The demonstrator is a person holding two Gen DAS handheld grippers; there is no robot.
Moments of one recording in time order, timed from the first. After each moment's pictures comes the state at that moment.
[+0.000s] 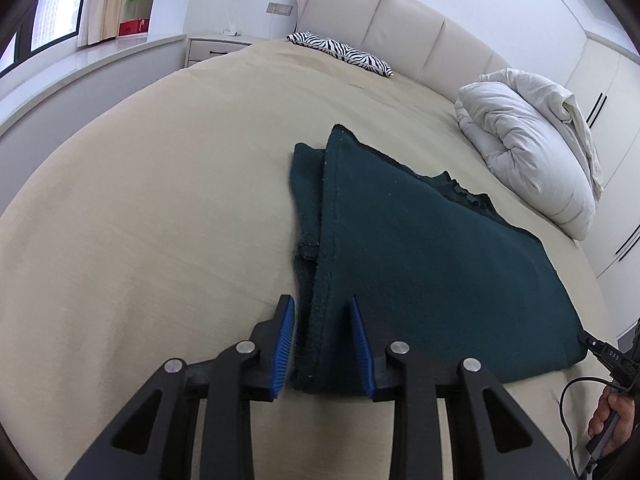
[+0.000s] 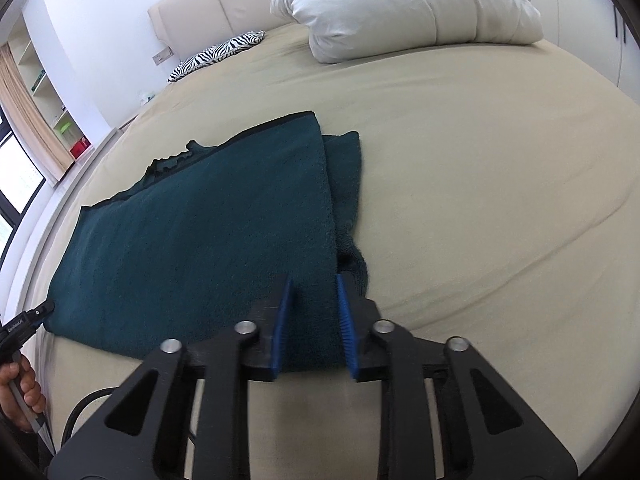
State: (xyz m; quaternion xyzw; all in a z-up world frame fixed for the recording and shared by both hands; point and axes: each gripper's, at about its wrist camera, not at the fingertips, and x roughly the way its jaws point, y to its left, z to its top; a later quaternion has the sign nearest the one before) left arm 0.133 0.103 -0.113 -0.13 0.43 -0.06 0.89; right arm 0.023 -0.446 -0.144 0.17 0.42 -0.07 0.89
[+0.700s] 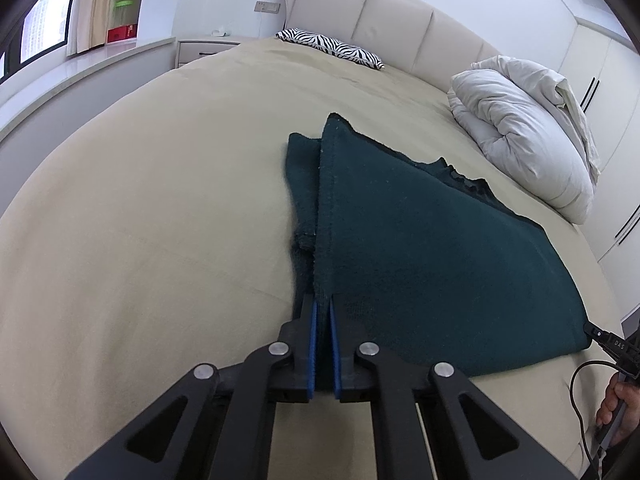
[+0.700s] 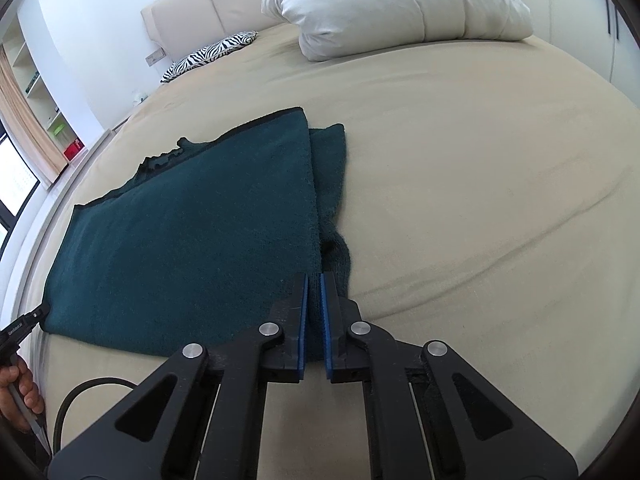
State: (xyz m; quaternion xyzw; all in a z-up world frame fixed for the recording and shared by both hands) left arm 0.132 0.101 -0.120 -0.11 0.43 -0.07 0.89; right arm 0.011 -0.449 -0.147 0.18 0.42 -0.09 0.89
